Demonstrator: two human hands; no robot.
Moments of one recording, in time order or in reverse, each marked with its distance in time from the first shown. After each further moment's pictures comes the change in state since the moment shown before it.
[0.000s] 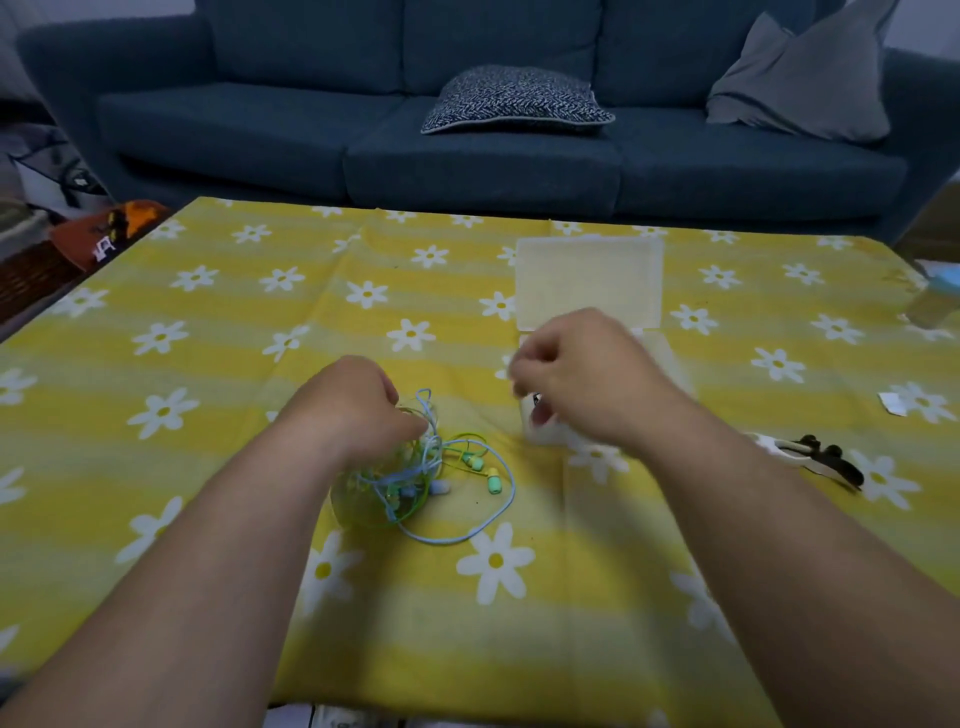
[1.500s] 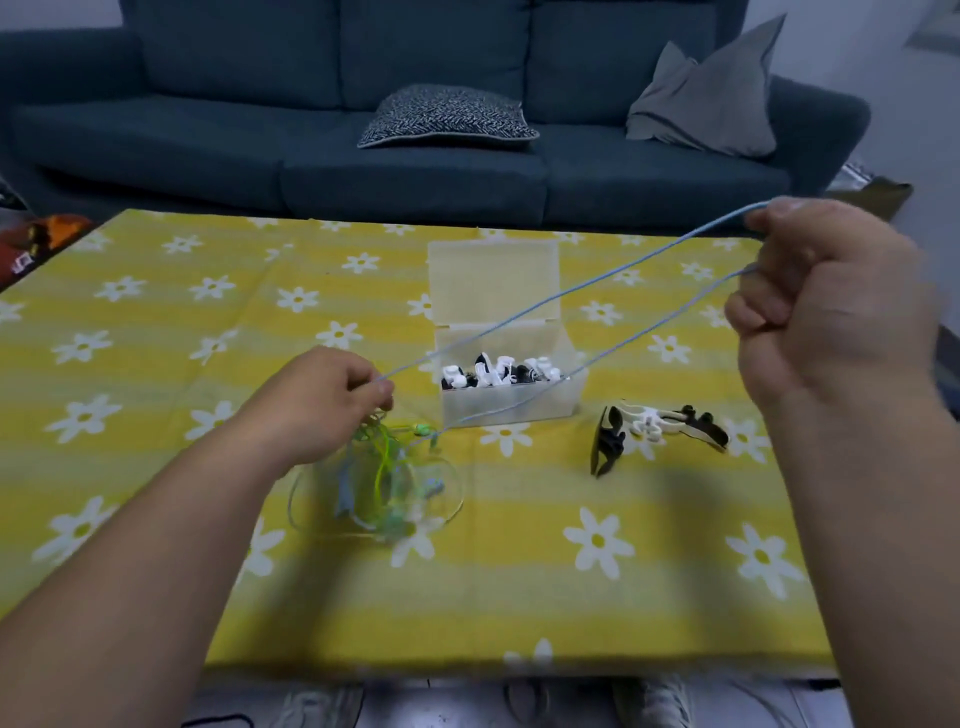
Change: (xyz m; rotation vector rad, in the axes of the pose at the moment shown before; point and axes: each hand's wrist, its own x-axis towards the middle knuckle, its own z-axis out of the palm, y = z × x) left_hand -0.026 0.030 0.019 -0.128 0.005 0.351; right_hand -0.089 0.049 -0.136 1.177 0.776 -0.061
